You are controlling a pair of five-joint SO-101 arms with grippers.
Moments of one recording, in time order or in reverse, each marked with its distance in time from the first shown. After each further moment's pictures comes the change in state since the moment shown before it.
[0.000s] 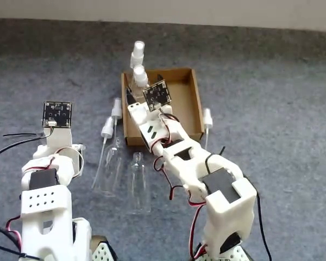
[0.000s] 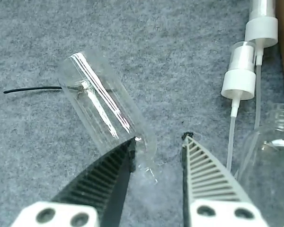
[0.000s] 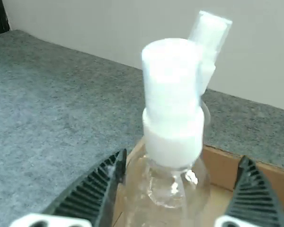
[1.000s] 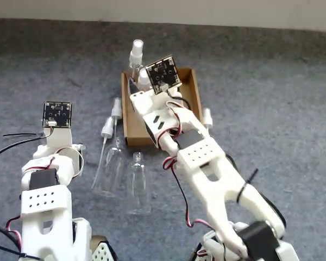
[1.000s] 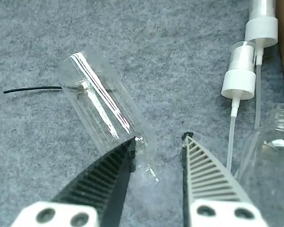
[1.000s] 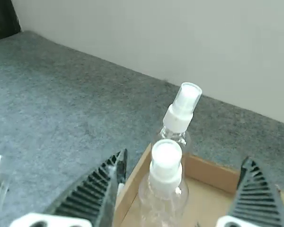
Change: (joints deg) left arm 0.0 0.0 0.0 0.0 0.0; right arm -0.7 -37.9 0.0 45.5 0.0
